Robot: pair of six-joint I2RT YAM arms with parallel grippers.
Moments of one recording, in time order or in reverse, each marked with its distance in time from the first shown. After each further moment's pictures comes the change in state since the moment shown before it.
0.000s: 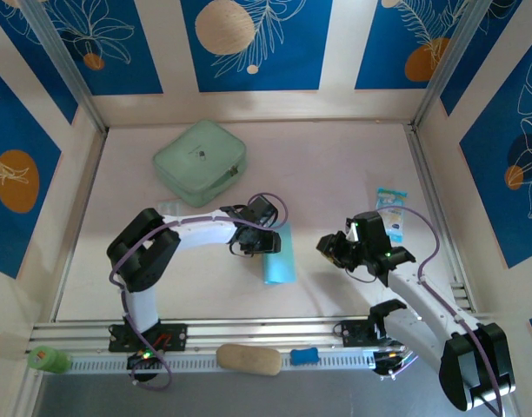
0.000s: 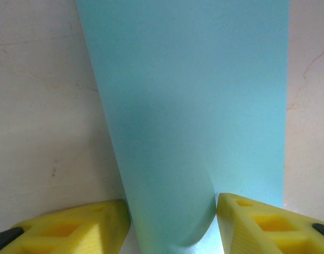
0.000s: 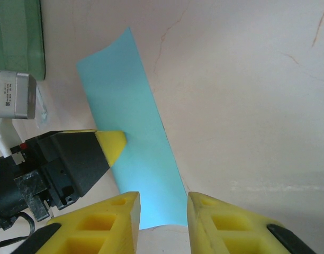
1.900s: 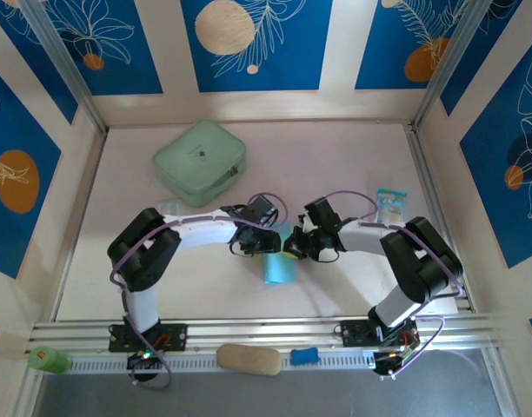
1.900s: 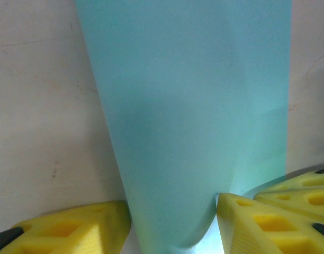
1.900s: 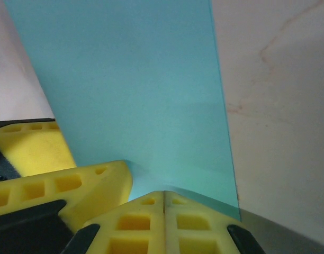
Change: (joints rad) left arm 0.000 0.006 0.005 -0.003 0.000 -0.001; right arm 0.229 0.708 0.243 0.280 -0.103 -0.054
